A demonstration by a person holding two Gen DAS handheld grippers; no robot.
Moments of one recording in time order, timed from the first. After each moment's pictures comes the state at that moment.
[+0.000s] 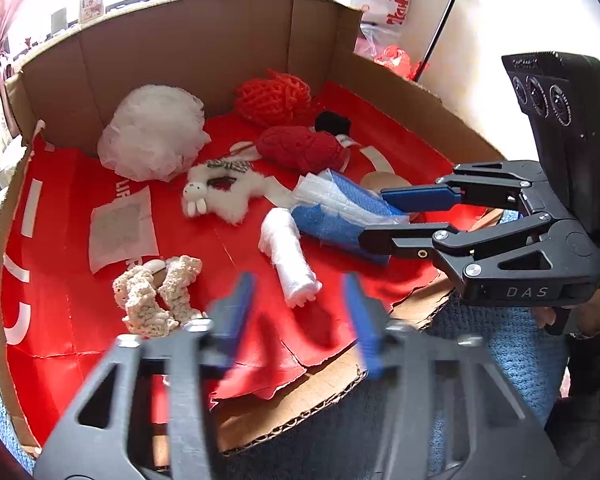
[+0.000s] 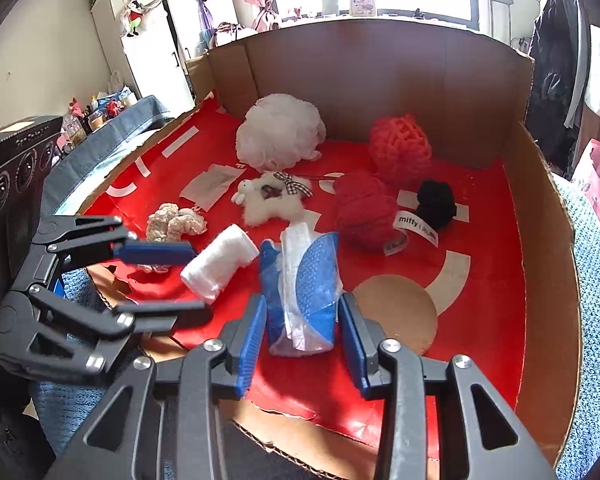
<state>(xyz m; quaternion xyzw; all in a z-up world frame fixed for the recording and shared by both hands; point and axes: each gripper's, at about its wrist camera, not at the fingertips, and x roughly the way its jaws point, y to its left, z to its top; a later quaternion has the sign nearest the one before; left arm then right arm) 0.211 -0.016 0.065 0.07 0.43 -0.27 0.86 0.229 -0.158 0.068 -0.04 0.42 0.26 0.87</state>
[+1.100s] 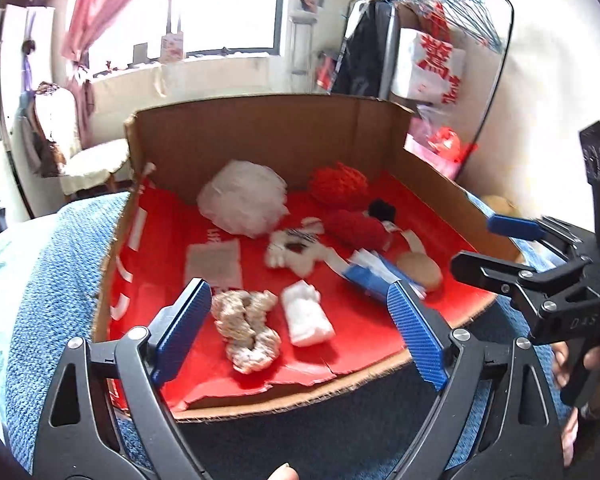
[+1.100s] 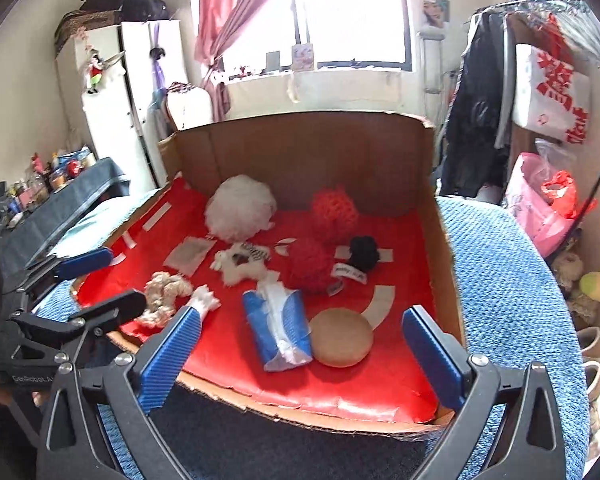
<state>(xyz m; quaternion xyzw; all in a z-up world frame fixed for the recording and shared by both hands) 0.170 0.014 0.112 0.01 0.32 -0.16 0.93 0.185 -0.174 0.121 -0.01 0.33 0.14 0.93</state>
